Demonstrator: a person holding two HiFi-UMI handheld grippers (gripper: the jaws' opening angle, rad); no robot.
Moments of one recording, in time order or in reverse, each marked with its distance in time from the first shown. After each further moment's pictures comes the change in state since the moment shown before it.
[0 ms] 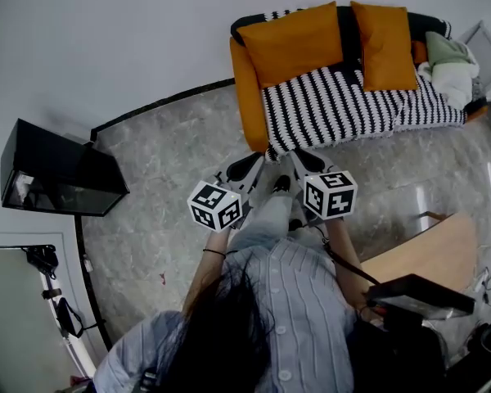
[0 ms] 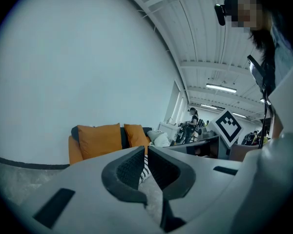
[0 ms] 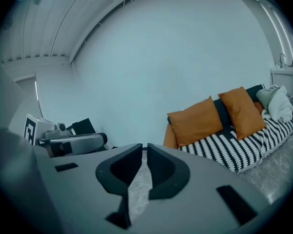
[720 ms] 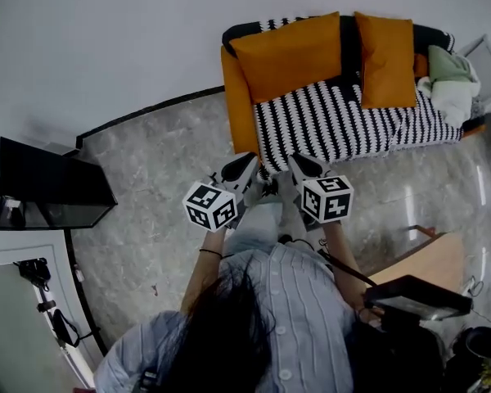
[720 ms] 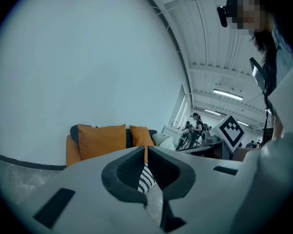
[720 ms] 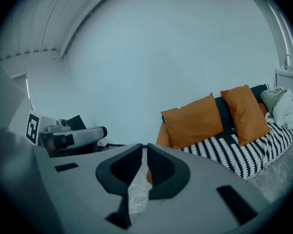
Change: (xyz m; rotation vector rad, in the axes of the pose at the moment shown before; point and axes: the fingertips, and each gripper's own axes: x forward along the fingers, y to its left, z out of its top) left arm 0.089 0.105 0.033 -0.078 -0.005 0.000; right arm 0.099 -0.065 0.049 0.001 0.084 -0.039
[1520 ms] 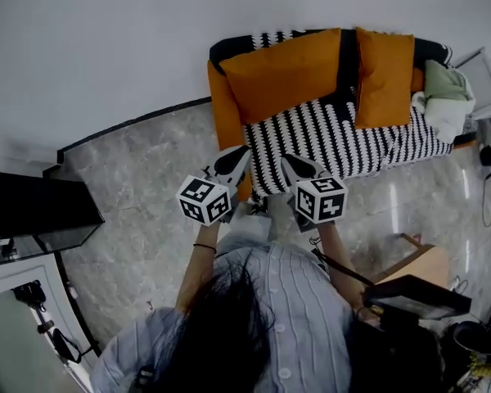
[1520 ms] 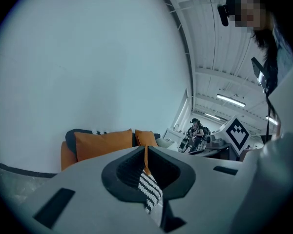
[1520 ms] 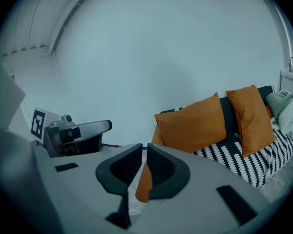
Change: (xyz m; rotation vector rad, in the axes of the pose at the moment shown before) left arm 0.102 0.124 0.067 -0.051 -0.001 -0.034; right arm 0.116 -0.049 0.084 0.015 0.065 -0.041
